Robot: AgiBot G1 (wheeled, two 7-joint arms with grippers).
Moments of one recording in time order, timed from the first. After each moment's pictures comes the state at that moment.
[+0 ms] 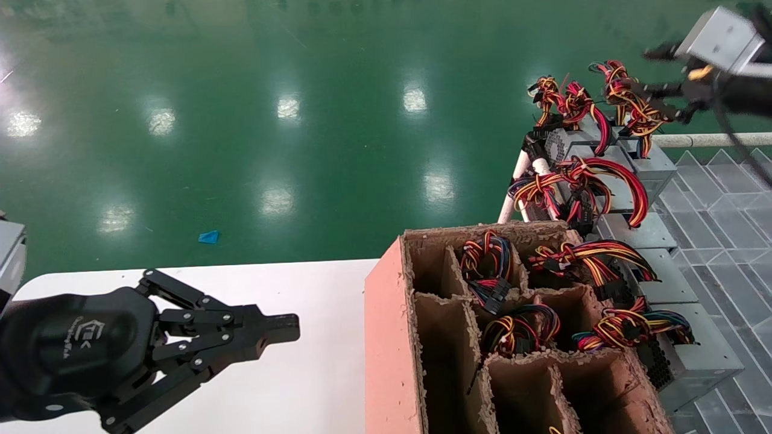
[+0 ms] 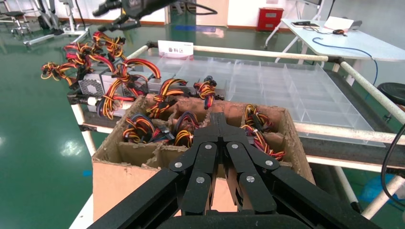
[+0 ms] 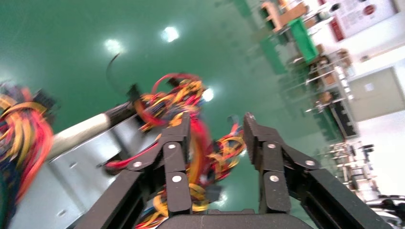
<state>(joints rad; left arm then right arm) -1.10 0.57 0.39 -1.26 0.65 1.45 -0.13 2.03 -0.90 -0.77 0.01 -1.20 -0.99 -0.75</state>
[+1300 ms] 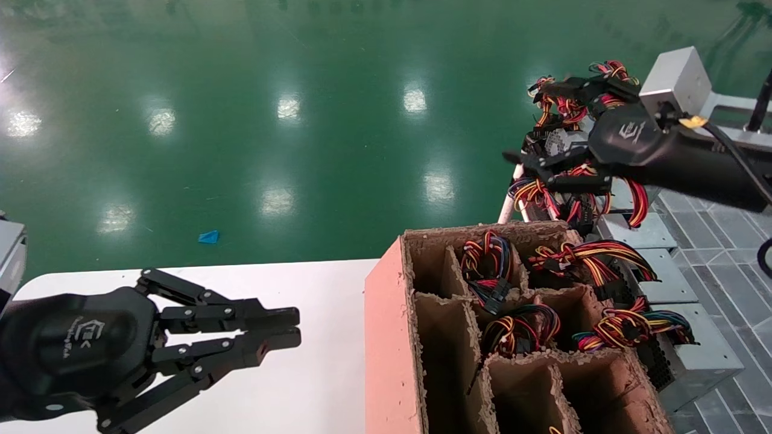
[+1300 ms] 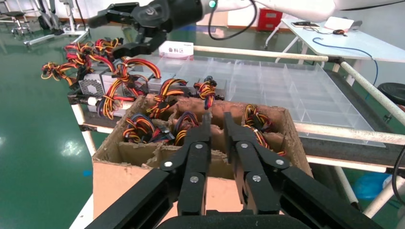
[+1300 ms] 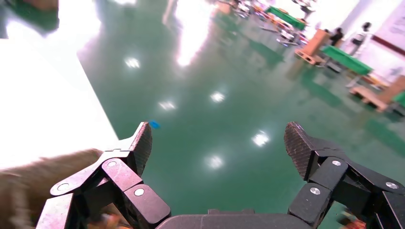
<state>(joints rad) -1.10 0.57 0.40 -1.26 0.65 1.45 -0.13 1.56 -0.75 -0.52 0.65 -0.96 -1.27 -0.29</state>
